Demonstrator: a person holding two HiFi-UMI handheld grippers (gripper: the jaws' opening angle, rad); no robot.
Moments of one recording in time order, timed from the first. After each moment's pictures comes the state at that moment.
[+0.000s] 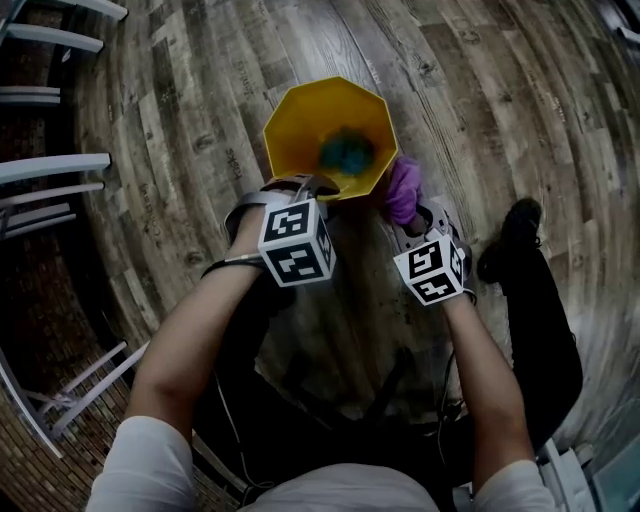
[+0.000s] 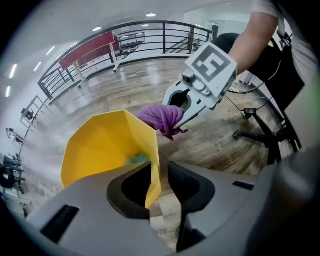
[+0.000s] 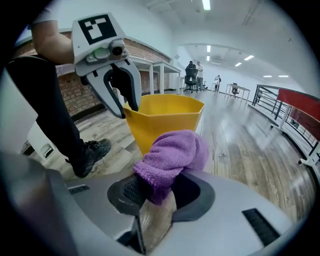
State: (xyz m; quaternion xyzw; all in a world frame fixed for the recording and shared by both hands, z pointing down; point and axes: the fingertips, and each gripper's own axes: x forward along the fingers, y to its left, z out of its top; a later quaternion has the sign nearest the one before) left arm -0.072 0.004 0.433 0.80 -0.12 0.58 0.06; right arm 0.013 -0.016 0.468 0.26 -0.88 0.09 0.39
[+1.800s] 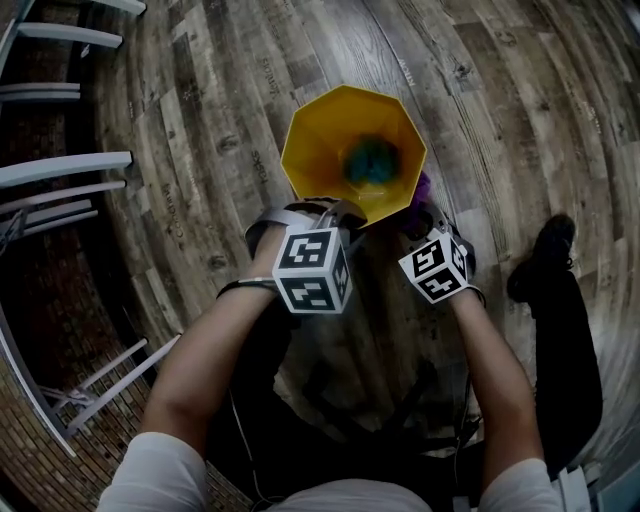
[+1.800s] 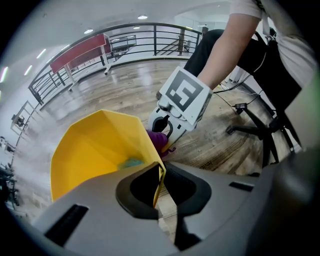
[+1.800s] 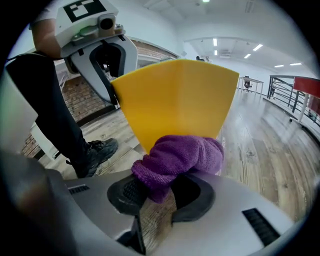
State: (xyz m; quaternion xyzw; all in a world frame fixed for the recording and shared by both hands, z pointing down) left arm -0.079 0.020 0.445 0.82 -0.07 0.57 0.05; right arm -0.048 -0.010 0.527 0.18 -0.90 0.13 0.38
